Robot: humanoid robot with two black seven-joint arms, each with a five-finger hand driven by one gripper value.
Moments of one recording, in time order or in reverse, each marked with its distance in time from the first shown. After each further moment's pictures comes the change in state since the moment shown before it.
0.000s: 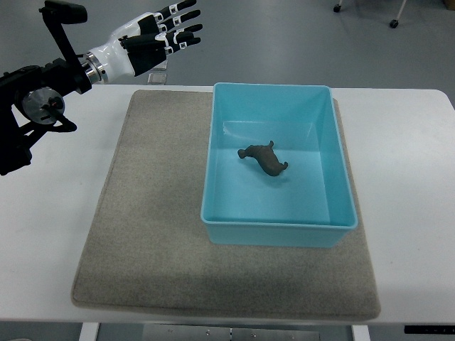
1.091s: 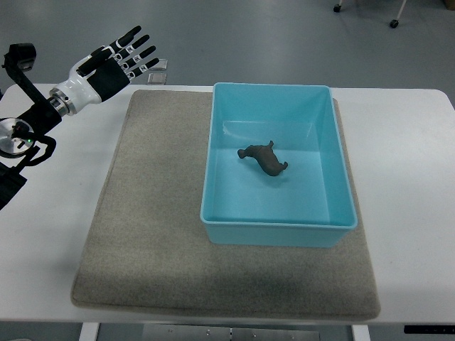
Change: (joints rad) left arm 0.298 -0.021 -0.587 0.049 -0.104 0.000 0.355; right arm 0.000 0.000 0.000 0.000 0.000 0.000 0.000
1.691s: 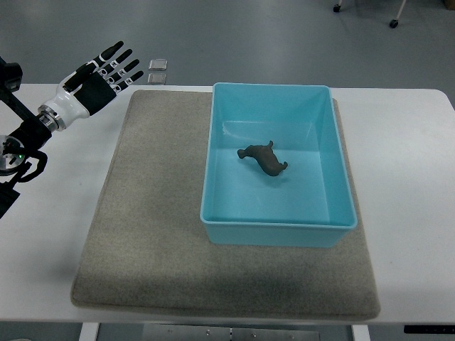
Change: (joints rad) left arm 0.054 0.006 -0.030 0.003 -0.011 0.000 -0.002; right arm 0.000 0.000 0.000 0.000 0.000 0.000 0.000
